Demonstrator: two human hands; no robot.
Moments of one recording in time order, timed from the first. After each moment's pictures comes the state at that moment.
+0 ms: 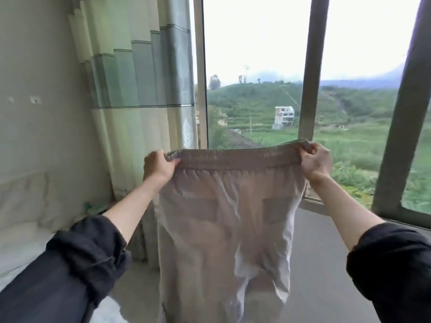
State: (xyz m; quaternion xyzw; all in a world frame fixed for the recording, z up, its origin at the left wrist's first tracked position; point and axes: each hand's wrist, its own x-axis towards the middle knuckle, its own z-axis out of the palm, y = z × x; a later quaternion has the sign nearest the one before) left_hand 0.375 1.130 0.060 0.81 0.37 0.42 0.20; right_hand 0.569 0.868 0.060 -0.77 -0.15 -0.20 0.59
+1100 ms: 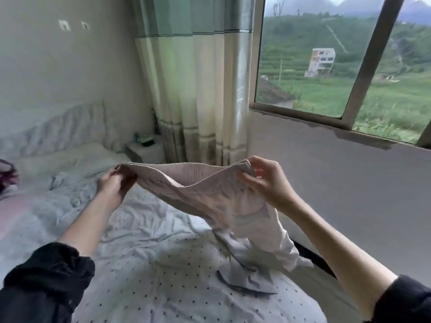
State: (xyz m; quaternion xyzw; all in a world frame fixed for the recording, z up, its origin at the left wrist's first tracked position) left_hand 0.002 1.207 -0.130 0.42 0.35 0.48 0.68; right_hand 0.195 0.918 -0.082 -0.68 -0.48 0.05 0.55
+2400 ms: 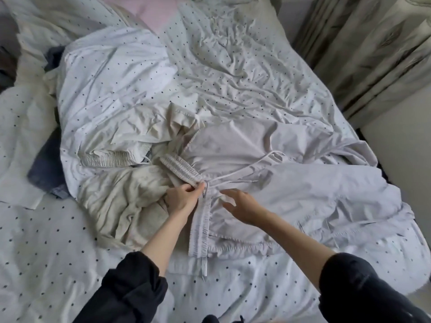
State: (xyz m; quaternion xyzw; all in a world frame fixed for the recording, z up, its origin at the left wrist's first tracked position) left_hand -0.374 1.070 -0.452 0.41 0.78 0.16 0.45; right_hand -0.215 1.033 -0.415 -0.64 -0.66 0.39 -0.01
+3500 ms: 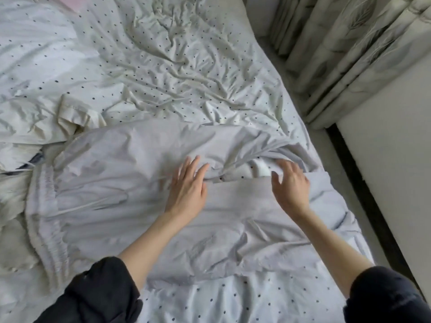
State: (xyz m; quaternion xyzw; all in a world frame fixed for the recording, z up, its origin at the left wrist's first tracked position) left_hand -0.106 1.069 -0.477 0.83 0.53 0.09 0.16; right_hand 0.128 1.034 -0.463 -0.84 -0.51 0.14 0.13
